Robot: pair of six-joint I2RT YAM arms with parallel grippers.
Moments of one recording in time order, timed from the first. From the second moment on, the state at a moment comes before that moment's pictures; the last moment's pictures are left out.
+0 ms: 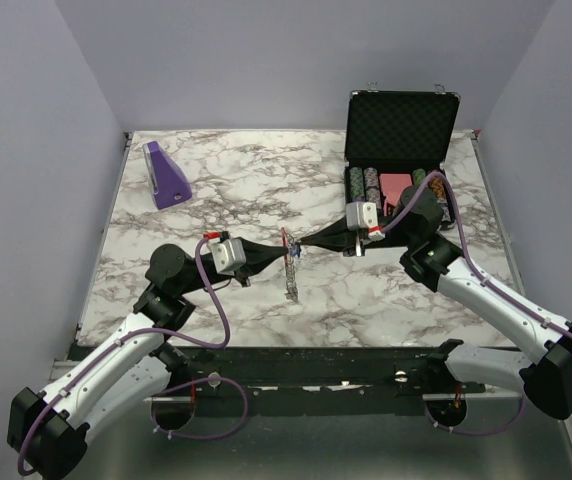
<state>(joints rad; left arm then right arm) -0.60 0.74 0.51 0.47 0.69 0.06 0.64 1.15 0.88 0.30 -1.01 -0.40</state>
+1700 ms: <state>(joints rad) -0.60 0.74 0.52 0.46 0.66 0.05 0.64 1.15 0.88 0.29 -1.03 -0.38</state>
